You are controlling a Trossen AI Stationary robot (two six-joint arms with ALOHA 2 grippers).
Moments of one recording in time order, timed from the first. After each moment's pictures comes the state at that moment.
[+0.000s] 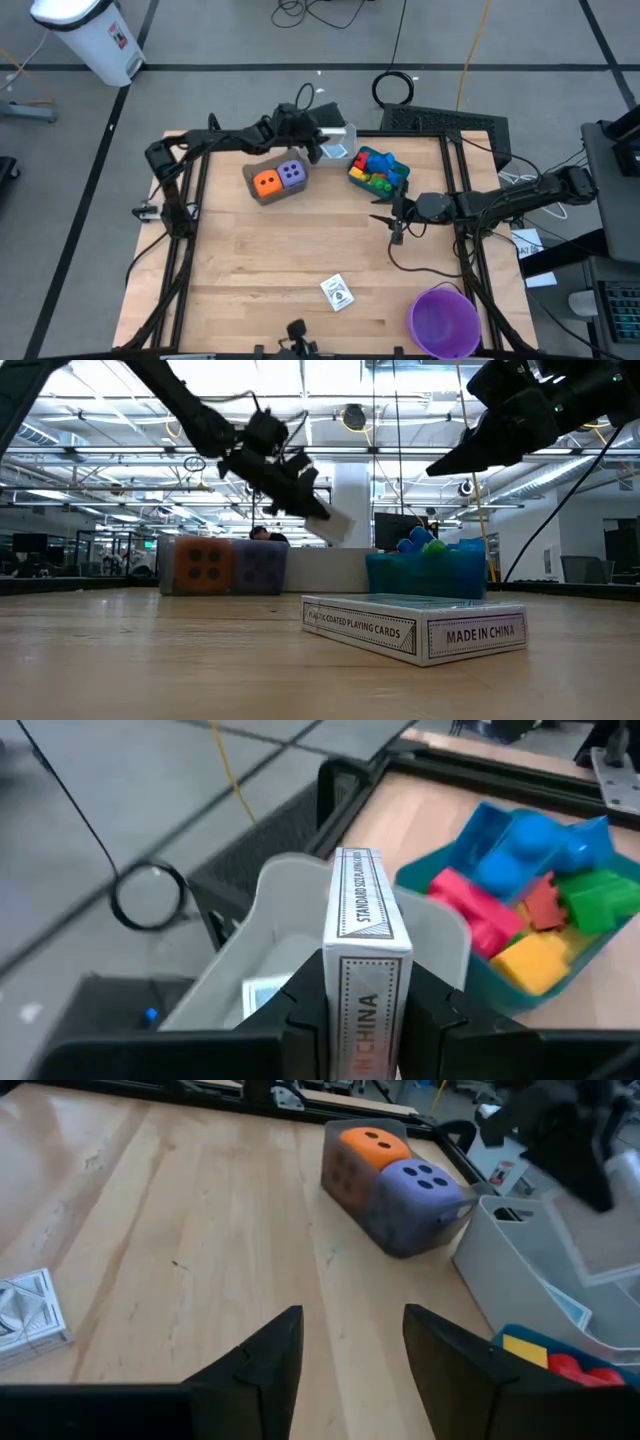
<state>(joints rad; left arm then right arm) 0.59 1.84 1.17 0.22 0.20 0.08 0.12 0.96 0.43 0.15 0.31 -0.07</state>
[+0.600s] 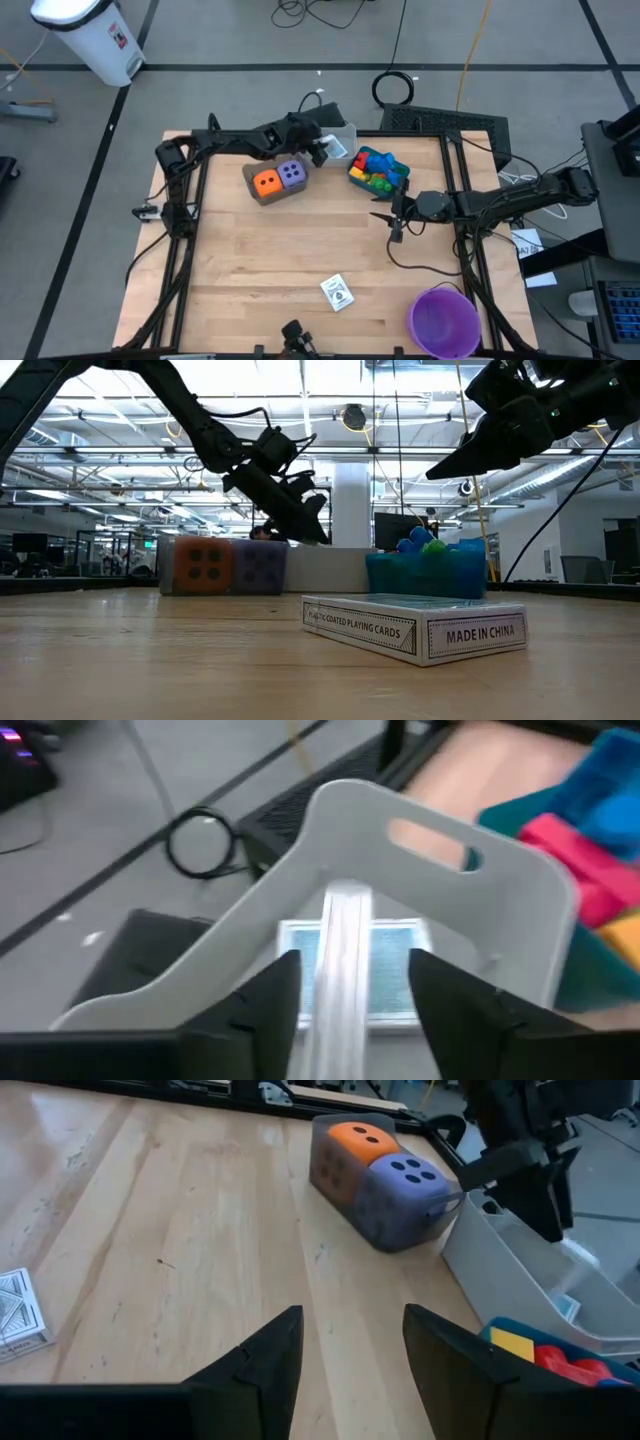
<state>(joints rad) 0.56 1.92 1.17 0.22 0.02 -0.01 0.09 0.96 0.42 0.16 0.31 -0.07</state>
